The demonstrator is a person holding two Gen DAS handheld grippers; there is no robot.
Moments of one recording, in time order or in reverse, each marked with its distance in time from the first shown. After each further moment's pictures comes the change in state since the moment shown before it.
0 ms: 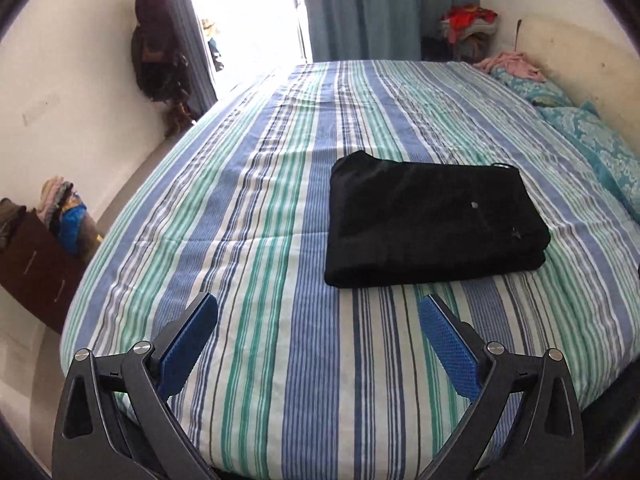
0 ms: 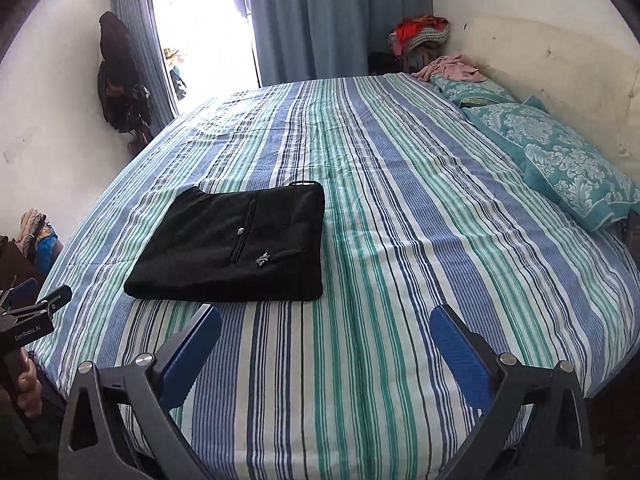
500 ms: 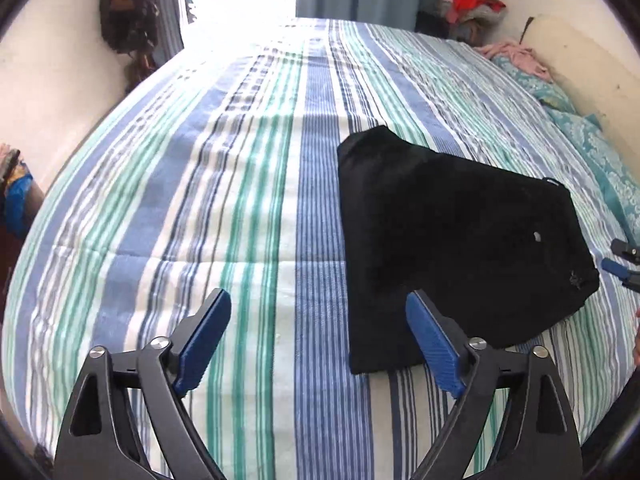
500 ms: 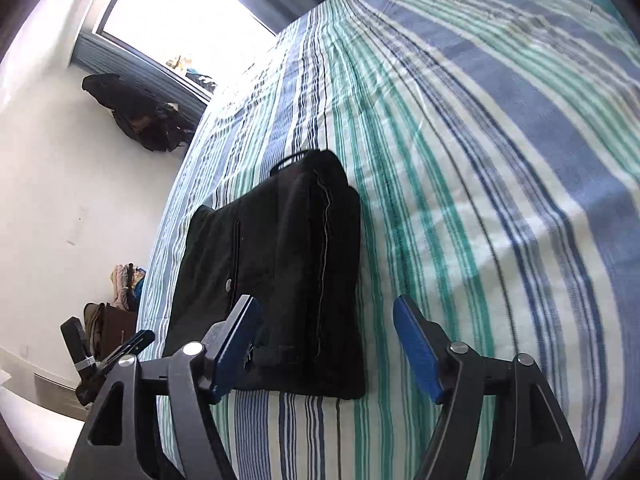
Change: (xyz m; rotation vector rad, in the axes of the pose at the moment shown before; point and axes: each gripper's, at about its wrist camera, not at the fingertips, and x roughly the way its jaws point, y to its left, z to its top) left arm 0.136 0.039 0.040 -0.051 0.130 -0.151; right arm 0.208 -0.073 0.061 0.294 0.249 0.429
